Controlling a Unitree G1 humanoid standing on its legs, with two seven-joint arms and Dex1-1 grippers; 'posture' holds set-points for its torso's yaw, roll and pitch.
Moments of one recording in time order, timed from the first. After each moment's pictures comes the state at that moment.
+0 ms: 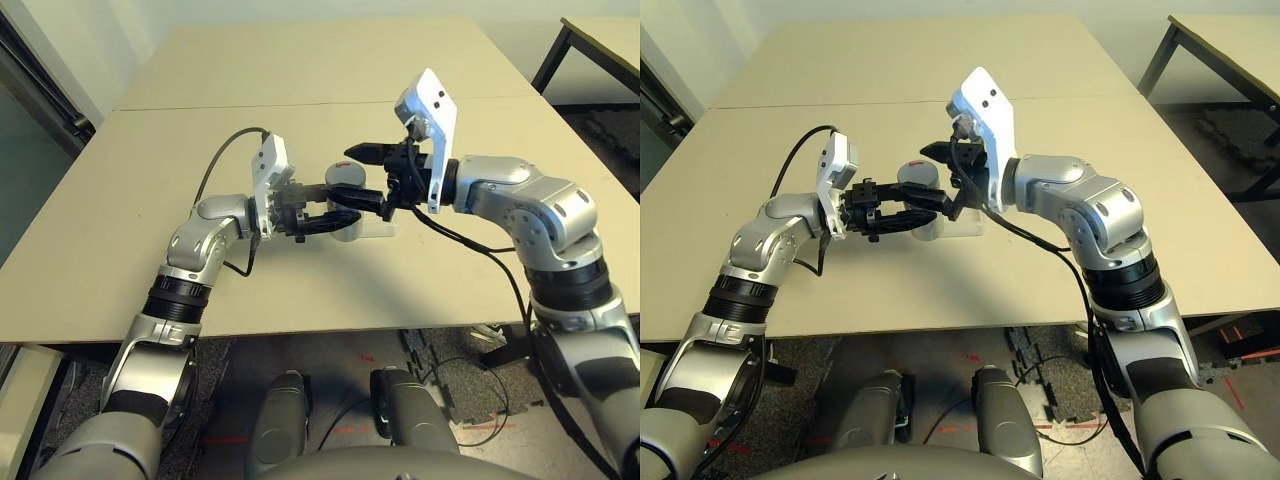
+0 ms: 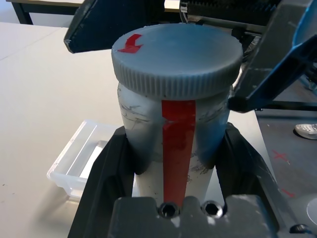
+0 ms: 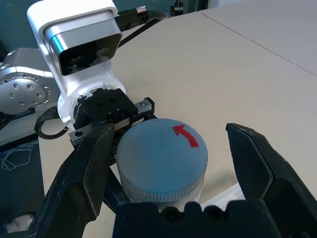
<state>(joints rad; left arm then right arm) -0.61 0.41 -0.13 0.15 -0.43 0.37 -1.13 -0.77 -0.42 0.15 -0.23 0.54 0.89 0.69</state>
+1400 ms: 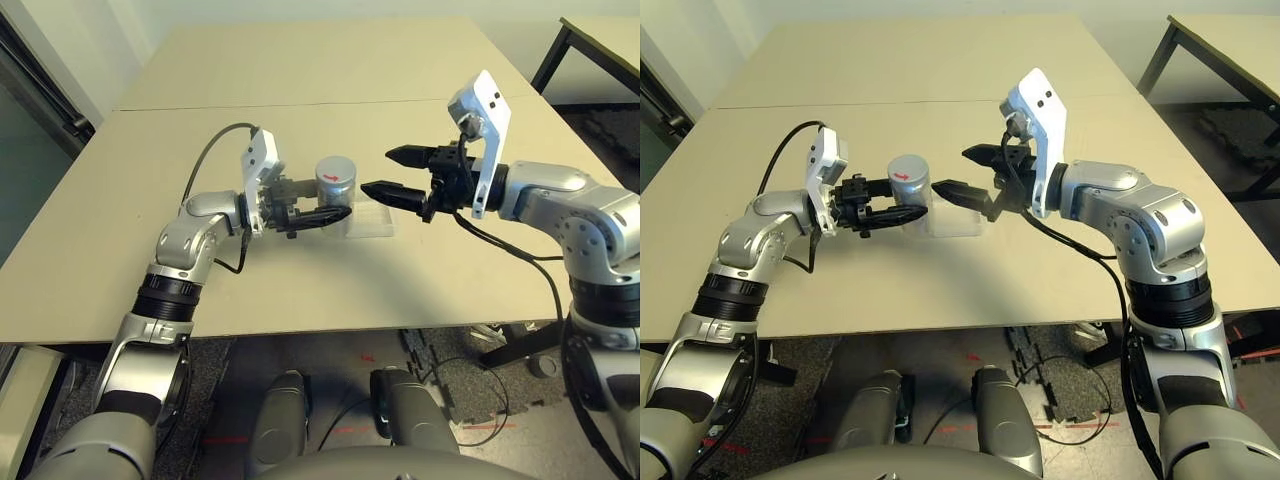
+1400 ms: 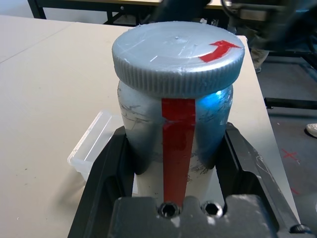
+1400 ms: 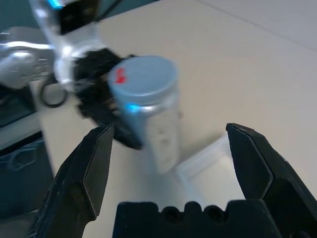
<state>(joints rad) -0.61 0.45 -0.11 0.17 -0.43 0.37 -1.12 -0.66 -0.55 0.02 -0.36 0.70 1.03 0.69</state>
